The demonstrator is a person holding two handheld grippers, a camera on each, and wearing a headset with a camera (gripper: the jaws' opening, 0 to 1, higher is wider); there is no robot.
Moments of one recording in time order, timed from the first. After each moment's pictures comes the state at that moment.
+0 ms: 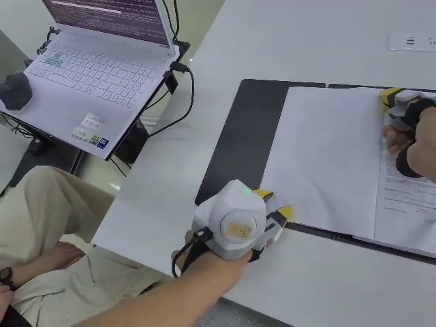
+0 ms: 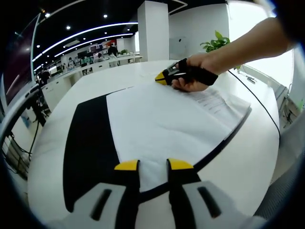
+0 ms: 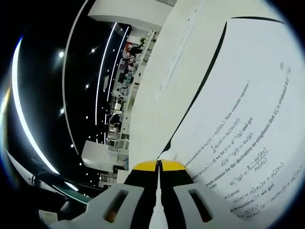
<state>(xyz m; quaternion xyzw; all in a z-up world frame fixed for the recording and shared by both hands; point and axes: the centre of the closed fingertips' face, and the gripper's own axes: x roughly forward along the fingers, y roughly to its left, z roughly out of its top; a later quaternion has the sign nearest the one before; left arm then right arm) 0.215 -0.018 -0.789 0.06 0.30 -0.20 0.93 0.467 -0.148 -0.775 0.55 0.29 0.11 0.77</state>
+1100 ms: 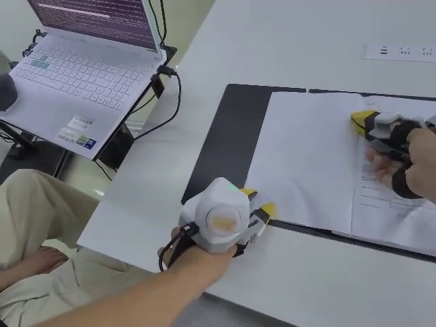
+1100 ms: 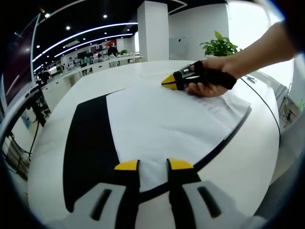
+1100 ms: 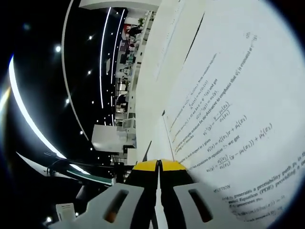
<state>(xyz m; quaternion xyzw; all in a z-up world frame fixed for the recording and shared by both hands) 0.215 -0.019 -0.789 0.06 0.30 -0.19 0.93 0.399 -0.142 -0.774 0.57 0.37 0.19 0.71</state>
